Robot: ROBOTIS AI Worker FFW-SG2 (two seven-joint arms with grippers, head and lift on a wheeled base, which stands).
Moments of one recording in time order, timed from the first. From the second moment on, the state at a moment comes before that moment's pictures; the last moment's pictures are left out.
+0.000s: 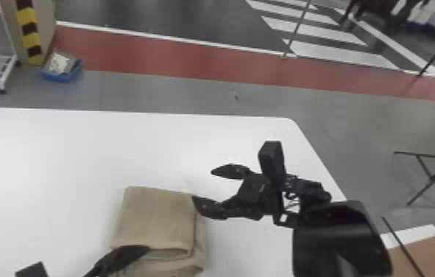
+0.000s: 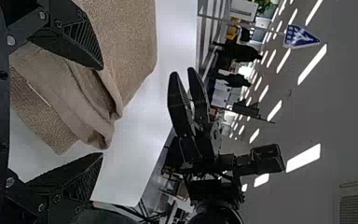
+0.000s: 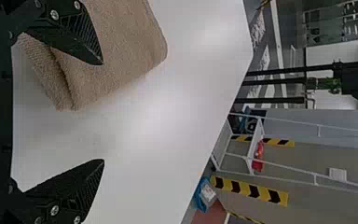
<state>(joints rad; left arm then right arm) 0.48 0.00 -0.17 -1.83 0.01 0.09 -0.90 0.13 -0.05 -0.16 -1.95 0.44 0.50 1.16</state>
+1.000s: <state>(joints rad) 0.51 0.00 -0.19 -1.89 0.00 0.09 -0.90 -0.04 -0.01 0.11 -1.83 0.70 0.77 1.16</state>
